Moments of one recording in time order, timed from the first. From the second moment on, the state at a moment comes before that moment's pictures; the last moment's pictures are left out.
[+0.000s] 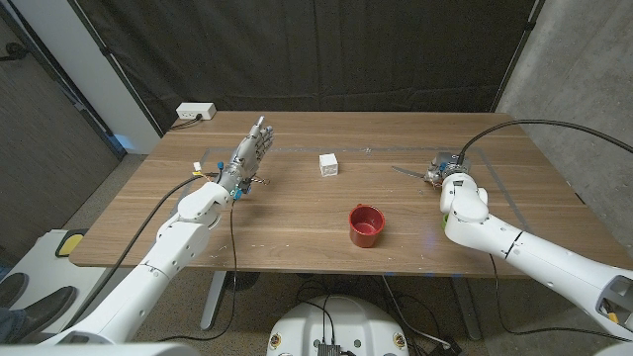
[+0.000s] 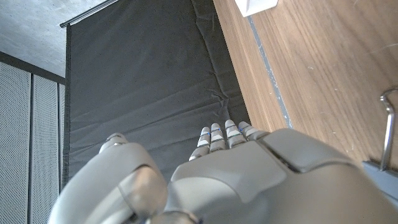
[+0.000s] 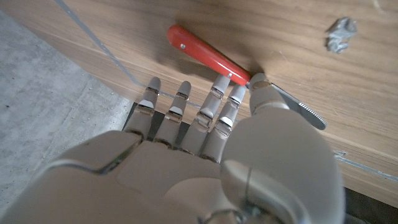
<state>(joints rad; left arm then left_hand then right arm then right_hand) 1.02 0.52 0.20 -1.57 -0.59 -0.15 -0.13 0.41 0.00 -0.03 0.11 0.29 0.00 0.06 0.20 0.18 0.02 0.02 0.21 0.18 -0.02 0.02 0.19 0.18 -0.12 -0.02 0.20 0.18 -0.72 -0.78 -0.82 -1.74 -0.67 -0.95 0.11 0.96 -0.02 0.36 -0.15 0.20 0.92 -0.23 0.29 0.25 0.95 -0.22 0.28 0.20 0.57 -0.05 0.21 0.19 0.37 0.18 0.21 0.18</state>
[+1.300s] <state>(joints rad) 1.03 0.51 0.19 -1.57 -0.60 -0.17 -0.13 0.41 0.00 -0.04 0.11 0.29 0.00 0.06 0.20 0.18 0.02 0.02 0.20 0.18 -0.02 0.02 0.19 0.18 -0.13 -0.01 0.20 0.18 -0.75 -0.76 -0.77 -1.65 -0.68 -0.78 0.06 1.13 0.03 0.29 -0.15 0.21 1.00 -0.12 0.35 0.28 1.14 -0.19 0.37 0.24 0.84 -0.10 0.26 0.20 0.49 0.05 0.22 0.18</state>
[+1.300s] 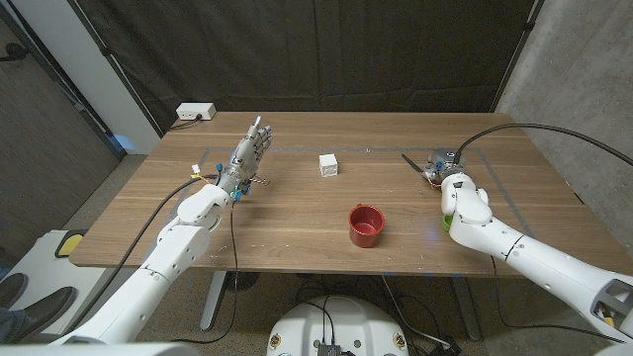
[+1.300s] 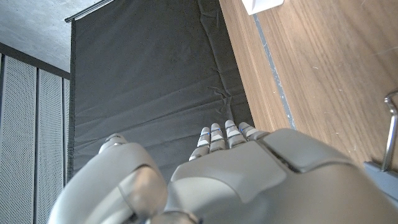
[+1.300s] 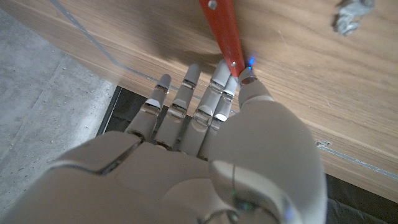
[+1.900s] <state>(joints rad) 0.99 0.51 0.20 -1.53 -0.60 -0.16 -0.16 0.42 0.00 -0.04 0.11 0.29 0.00 0.06 0.20 0.18 0.02 0.02 0.20 0.18 -0.02 0.02 0.19 0.18 -0.13 -0.01 0.20 0.18 -0.78 -0.73 -0.73 -1.77 -0.72 -0.91 0.03 1.14 0.02 0.27 -0.14 0.21 1.03 -0.14 0.35 0.29 1.15 -0.19 0.39 0.26 0.84 -0.11 0.24 0.19 0.47 0.06 0.21 0.18</state>
